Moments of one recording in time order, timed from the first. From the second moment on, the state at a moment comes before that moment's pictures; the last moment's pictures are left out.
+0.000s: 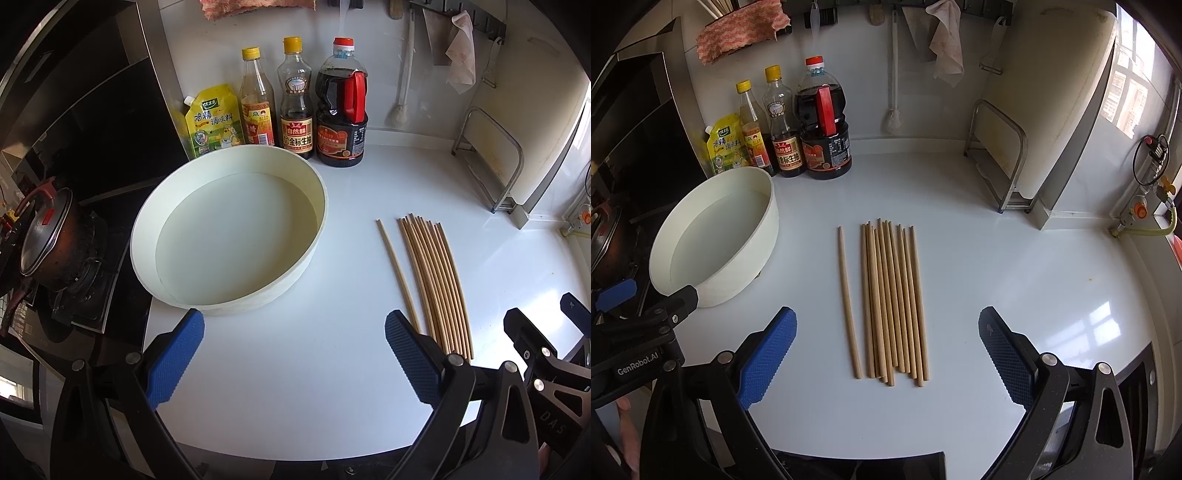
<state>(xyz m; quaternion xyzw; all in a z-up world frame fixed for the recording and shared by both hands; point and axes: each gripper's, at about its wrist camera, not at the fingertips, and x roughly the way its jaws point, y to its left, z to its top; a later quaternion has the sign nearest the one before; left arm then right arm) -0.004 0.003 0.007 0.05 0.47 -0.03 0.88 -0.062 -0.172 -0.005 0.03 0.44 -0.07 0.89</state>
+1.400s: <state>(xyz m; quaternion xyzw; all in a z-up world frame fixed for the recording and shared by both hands) -0.006 0.003 0.005 0.05 0.47 -0.03 0.88 -0.059 -0.169 -0.005 0.03 0.44 -0.07 0.89</state>
